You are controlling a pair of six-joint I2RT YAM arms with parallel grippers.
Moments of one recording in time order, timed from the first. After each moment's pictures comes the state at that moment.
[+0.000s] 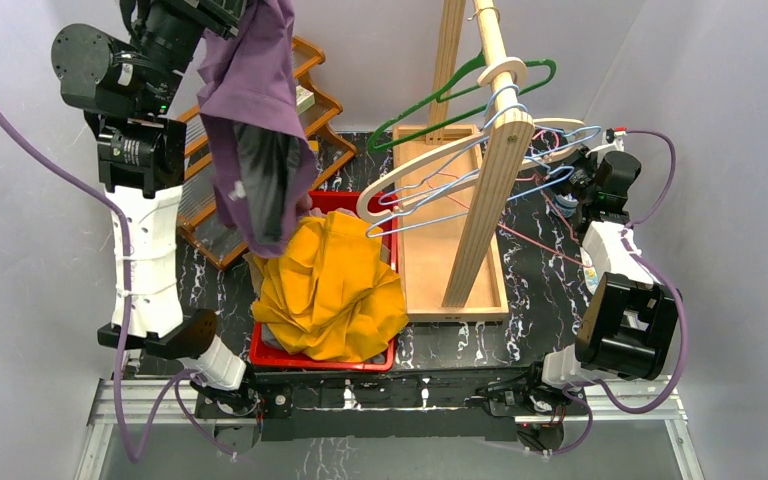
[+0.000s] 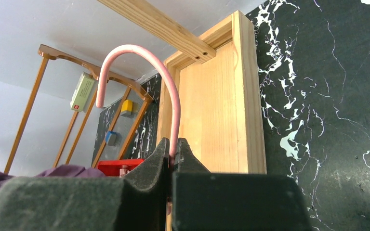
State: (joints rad) left arm -0.21 1.60 2.43 -0.16 0.33 -0.50; right arm -0.24 1.45 0.96 0.28 -0.57 0.75
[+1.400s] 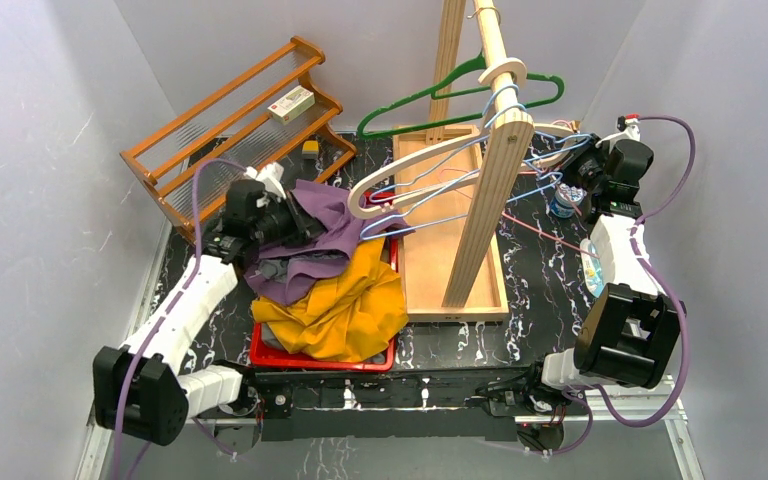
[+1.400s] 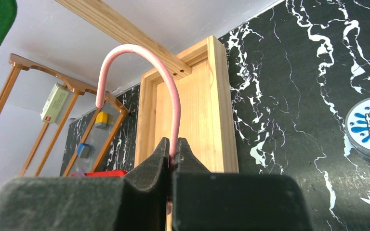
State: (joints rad) left arm -0.26 1.13 0.94 -0.31 0.35 -0.62; right arm -0.26 1.41 1.06 0.11 -0.48 0.62
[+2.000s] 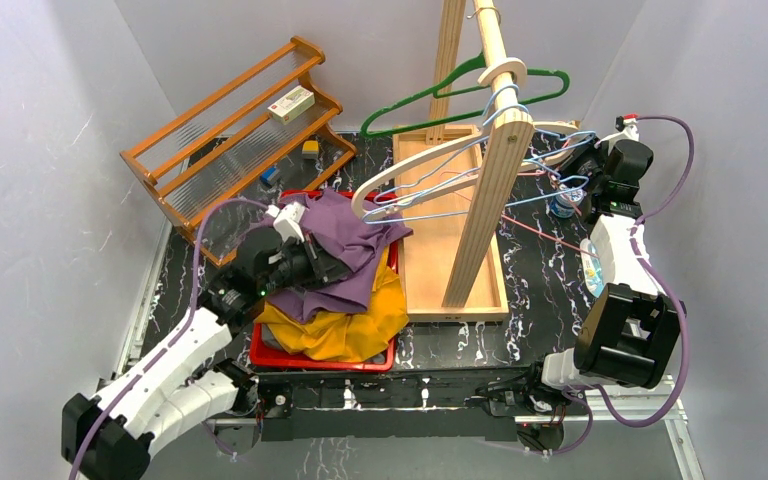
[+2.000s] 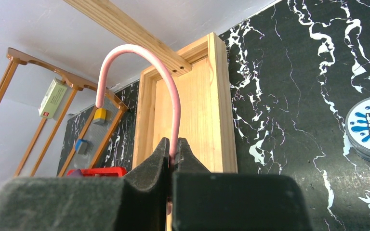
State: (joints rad) left arm -0.55 0.90 0.68 -0.22 0.29 -0.79; right arm -0.26 1.41 1.06 0.10 -0.49 0.60
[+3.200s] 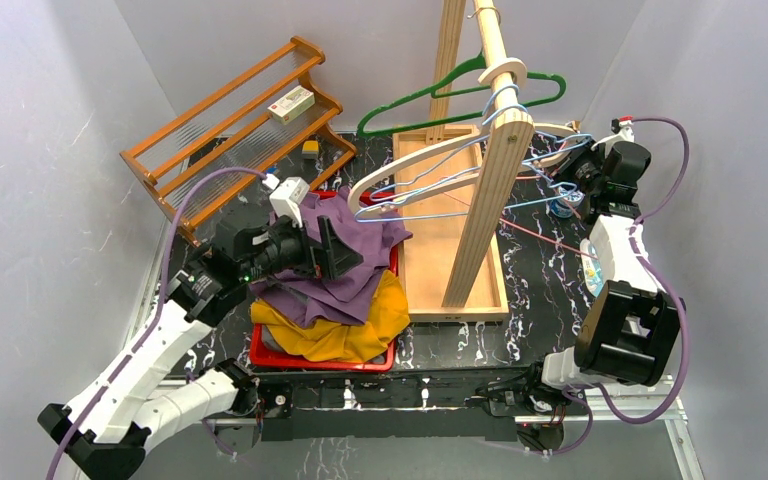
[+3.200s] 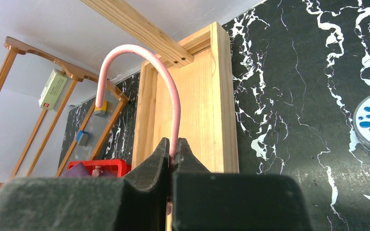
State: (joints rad) left arm -0.63 0.86 1.00 -0.55 0.27 -0.57; right arm -0.26 1.42 1.05 0.10 -0.52 0.59
